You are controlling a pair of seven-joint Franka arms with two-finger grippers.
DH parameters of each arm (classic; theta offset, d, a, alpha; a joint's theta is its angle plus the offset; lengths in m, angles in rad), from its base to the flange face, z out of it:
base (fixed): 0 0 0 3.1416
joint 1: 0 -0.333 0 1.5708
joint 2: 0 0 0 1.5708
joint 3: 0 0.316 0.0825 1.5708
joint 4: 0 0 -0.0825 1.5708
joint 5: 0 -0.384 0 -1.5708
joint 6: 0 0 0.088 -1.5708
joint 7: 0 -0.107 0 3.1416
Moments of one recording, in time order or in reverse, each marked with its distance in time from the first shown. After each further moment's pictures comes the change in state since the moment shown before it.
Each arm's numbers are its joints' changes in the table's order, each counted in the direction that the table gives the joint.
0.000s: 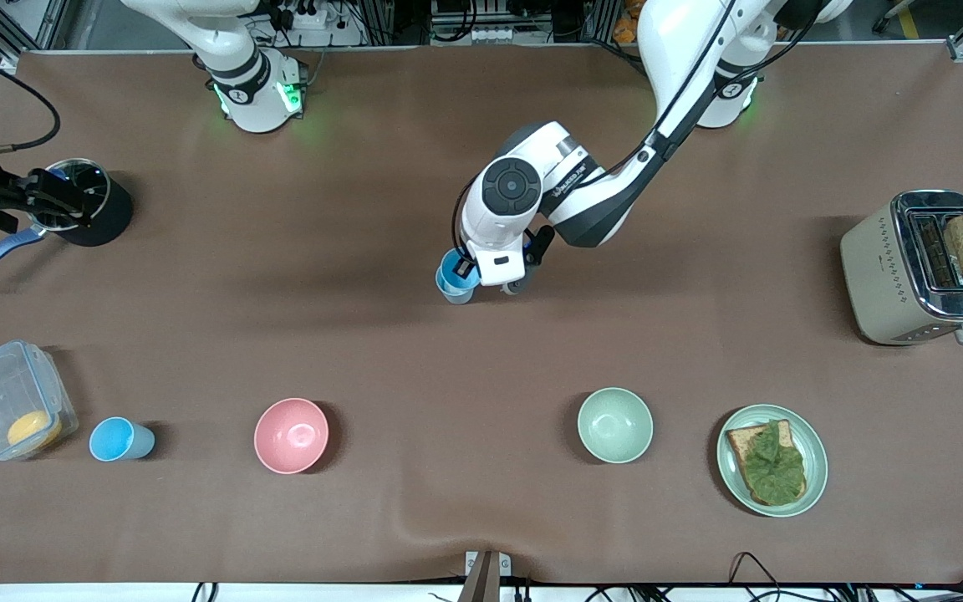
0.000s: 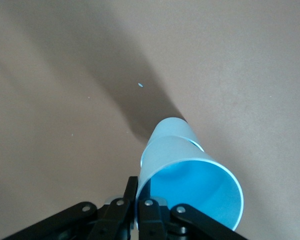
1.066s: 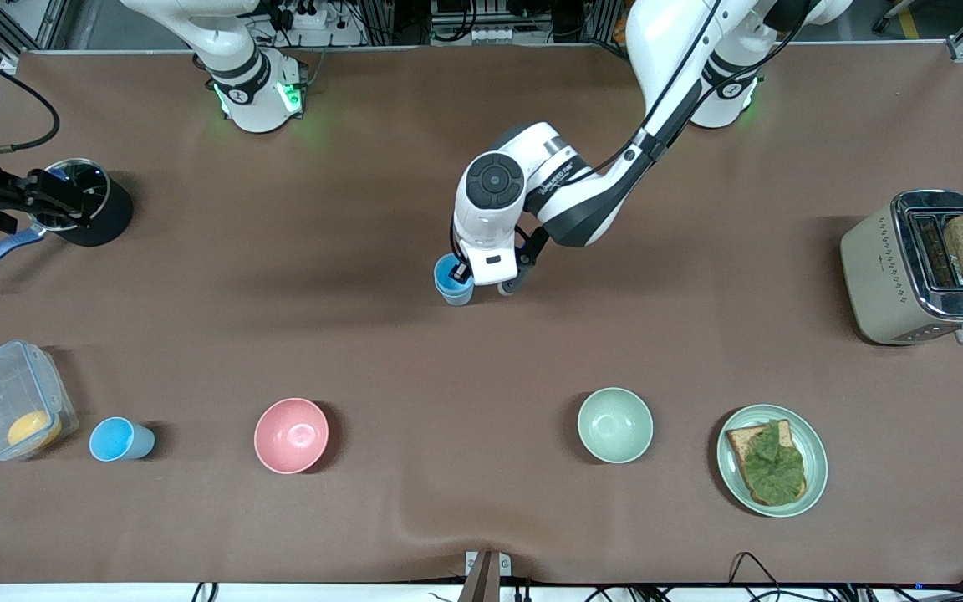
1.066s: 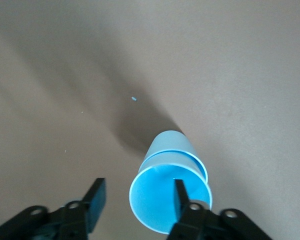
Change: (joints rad) left arm 0.049 0.016 0.046 0.019 -0.072 0.000 -0.007; right arm -0.004 0.000 -0.016 0.000 0.000 -0.002 0.001
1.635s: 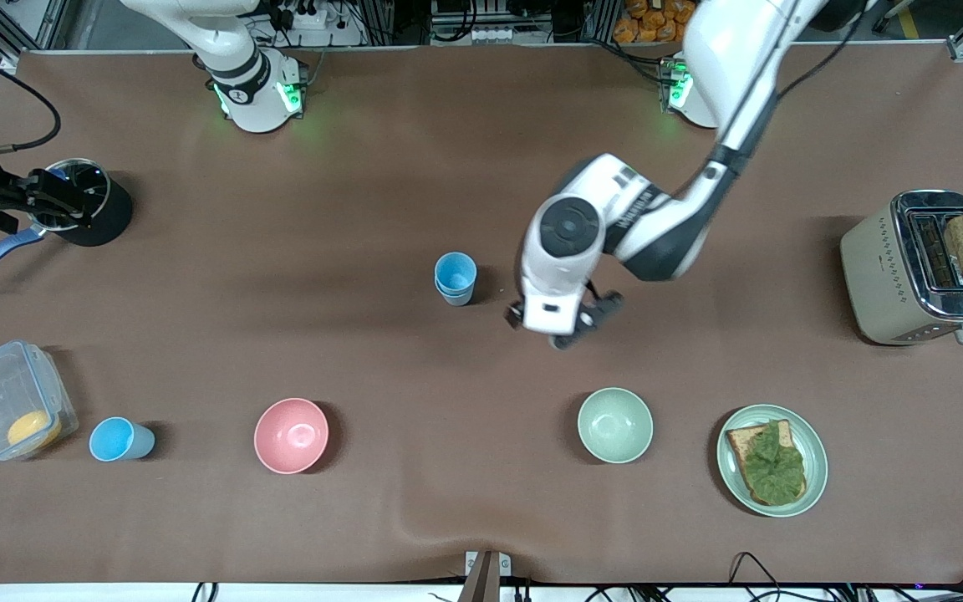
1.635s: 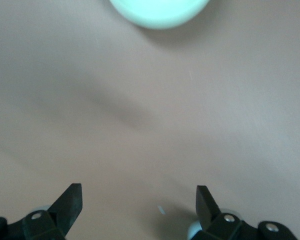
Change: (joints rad) left arm -0.198 -0.036 0.012 0.019 -0.178 -0.129 -0.545; right arm 0.000 0.000 0.002 0.000 0.000 0.000 0.000
